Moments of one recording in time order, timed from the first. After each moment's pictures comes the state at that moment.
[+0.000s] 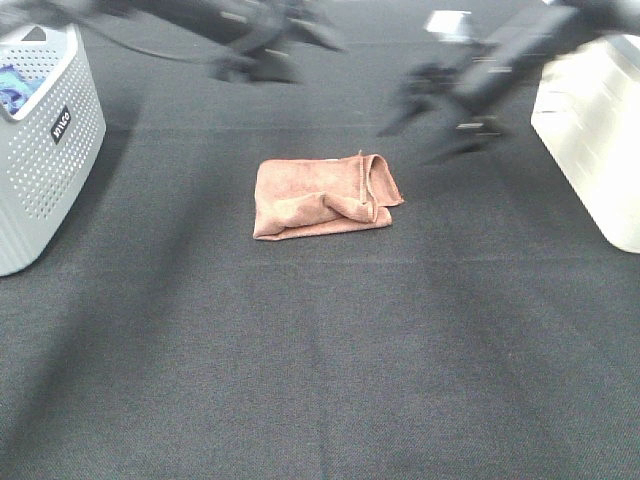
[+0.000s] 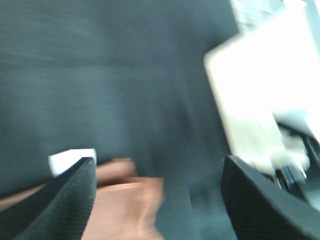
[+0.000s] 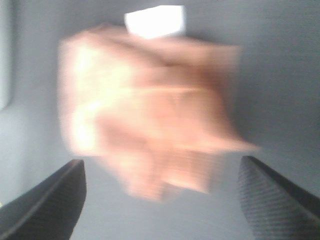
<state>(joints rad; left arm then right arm) -0.26 2.51 -2.37 -0.84 0.83 0.09 0.12 2.42 -2.05 0.82 1.17 -0.35</state>
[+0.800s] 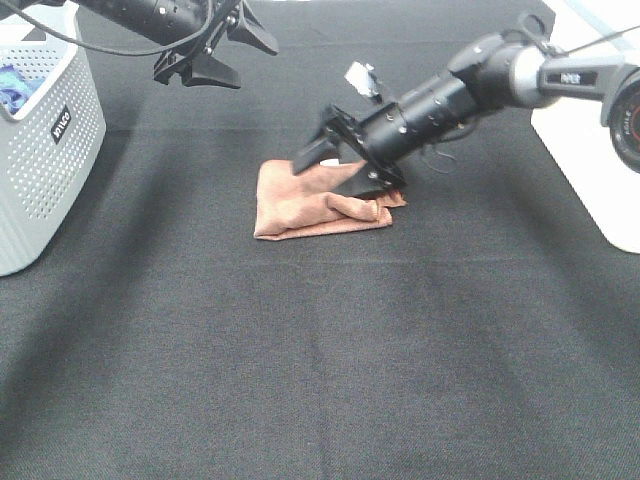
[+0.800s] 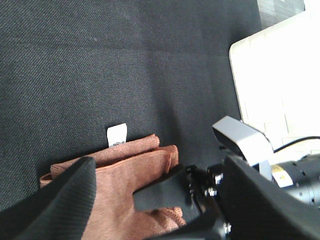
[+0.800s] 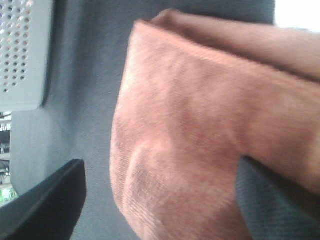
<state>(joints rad) -0.16 2.51 -2.38 -0.85 0.97 0.09 0.21 2.59 -2.05 1.04 1.04 -0.48</state>
